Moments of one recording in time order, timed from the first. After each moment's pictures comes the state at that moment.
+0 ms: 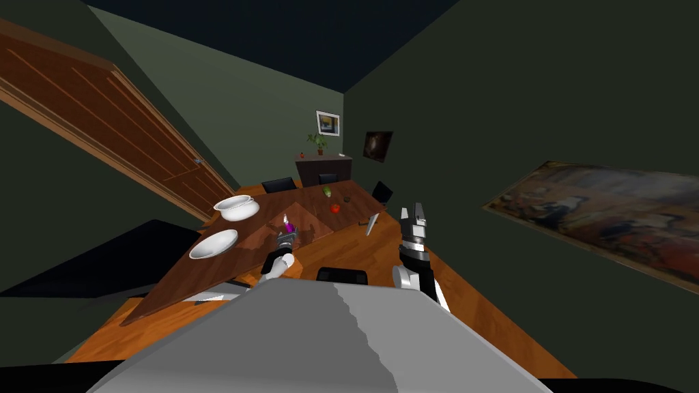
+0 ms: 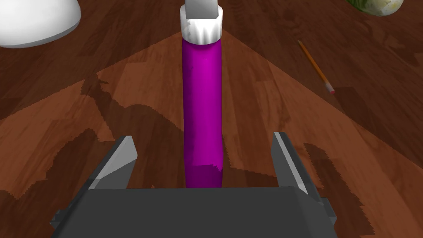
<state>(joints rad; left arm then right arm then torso) 0.17 0.16 0.12 -1.16 0.88 -0.36 0.99 0.54 -0.02 0.05 -2.21 0.01 -0.47 0.09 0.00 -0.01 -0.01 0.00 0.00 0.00</state>
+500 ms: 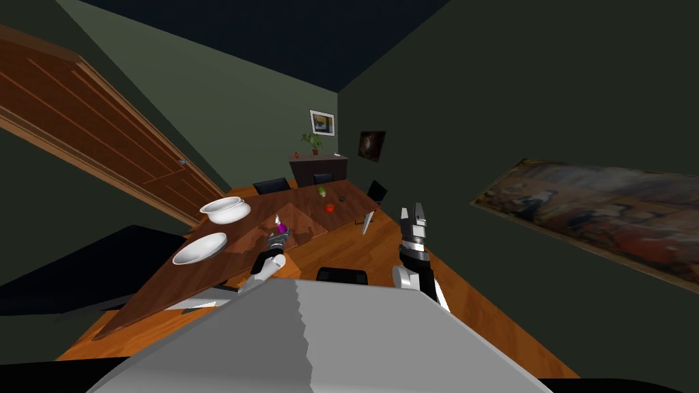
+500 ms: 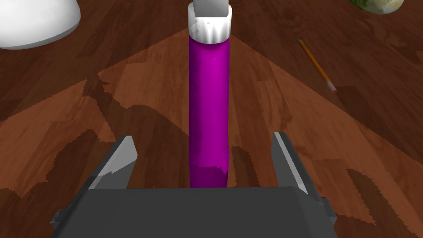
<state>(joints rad) 0.14 0.28 0.12 -1.05 0.87 -0.39 1.13 0.54 -0.02 0.05 -2.21 0.01 -0.47 0.09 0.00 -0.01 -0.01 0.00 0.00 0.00</state>
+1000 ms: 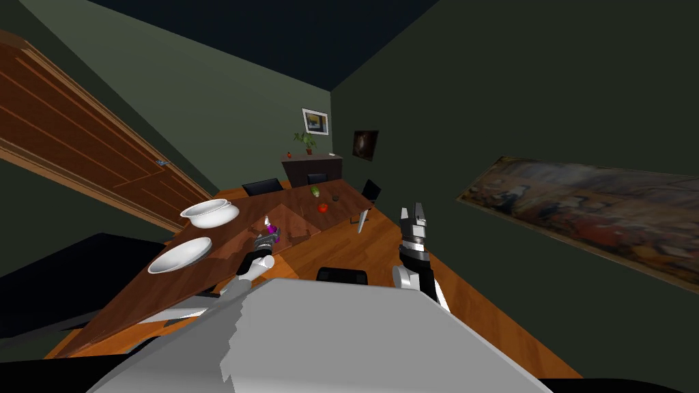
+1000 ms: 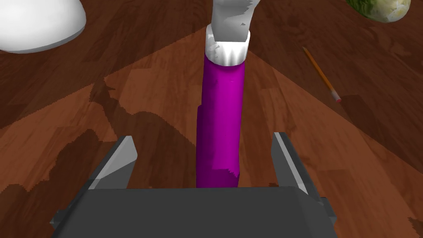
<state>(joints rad) 0.11 0.41 0.12 -0.93 0.85 -0.42 1.30 0.54 -0.02 0.05 -2.21 0.01 -0.47 0.09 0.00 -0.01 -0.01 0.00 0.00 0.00</state>
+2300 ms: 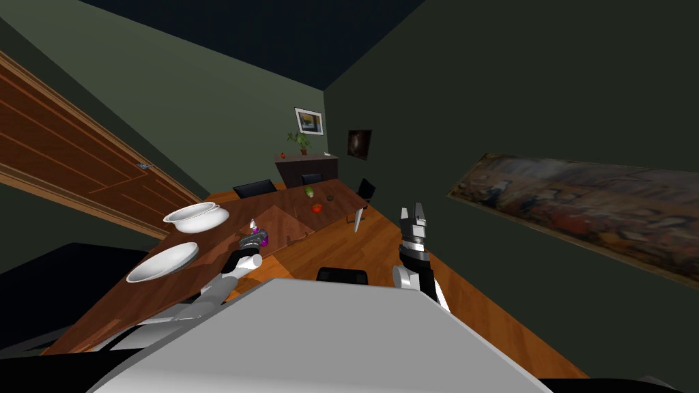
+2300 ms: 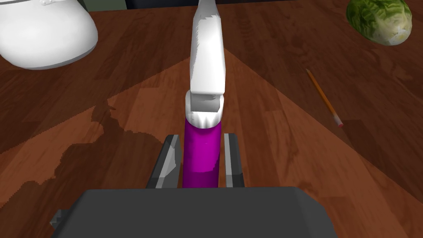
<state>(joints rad) 0.07 0.53 0.12 -0.80 0.83 -0.45 1.46 0.54 -0.02 0.05 -2.21 0.01 -0.47 0.09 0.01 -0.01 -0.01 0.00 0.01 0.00</state>
